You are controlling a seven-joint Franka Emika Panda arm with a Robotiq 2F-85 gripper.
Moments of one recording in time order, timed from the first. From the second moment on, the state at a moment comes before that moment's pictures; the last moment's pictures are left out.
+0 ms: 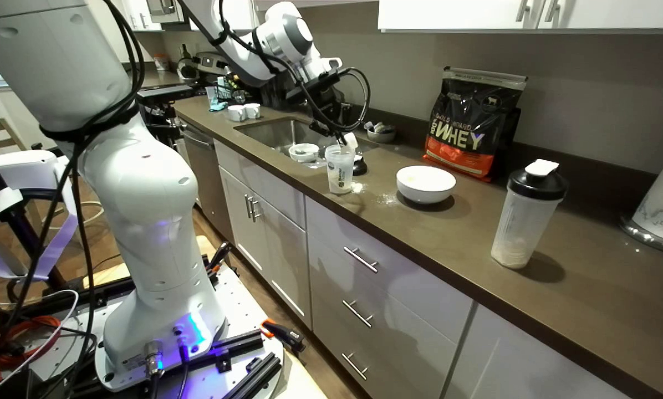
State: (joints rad) arm 0.13 -0.20 0.23 -2.41 -0.58 2.29 -0.05
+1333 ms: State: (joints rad) arm 0.14 -0.24 0.25 -2.48 -0.64 2.29 0.07
